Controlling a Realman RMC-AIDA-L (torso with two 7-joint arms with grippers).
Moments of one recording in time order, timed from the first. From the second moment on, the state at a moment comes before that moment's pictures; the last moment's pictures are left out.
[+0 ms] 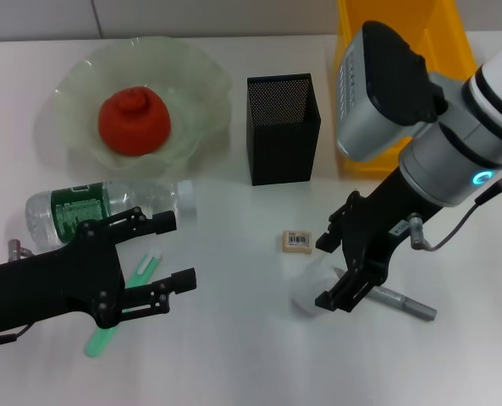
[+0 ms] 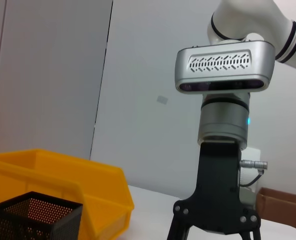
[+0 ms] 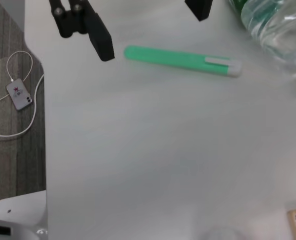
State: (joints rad) left arm -0.29 -2.07 0.81 0.55 1.77 1.79 -1.02; right arm 0.74 2.09 -1.49 -1.24 -2.36 -1.70 2.17
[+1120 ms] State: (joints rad) left arm -0.30 -2.07 0.81 0.54 1.77 1.78 -1.02; right arm 0.74 2.09 -1.65 -1.12 -2.36 -1.49 2.17
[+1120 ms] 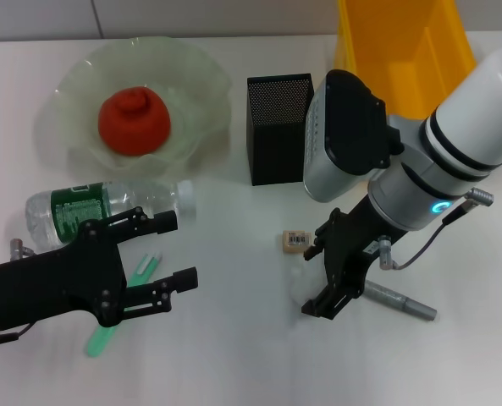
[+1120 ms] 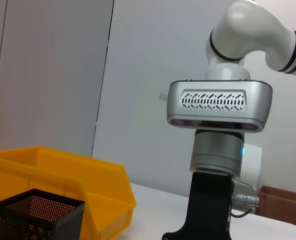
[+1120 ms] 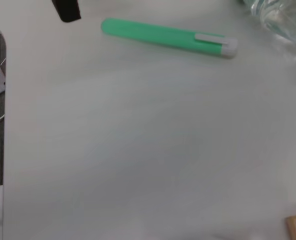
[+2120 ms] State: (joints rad) left arm -0.30 -2.07 0.81 0.53 1.77 1.77 -1.02; right arm 0.43 2.09 -1.38 -1.23 -1.85 -1.29 1.87
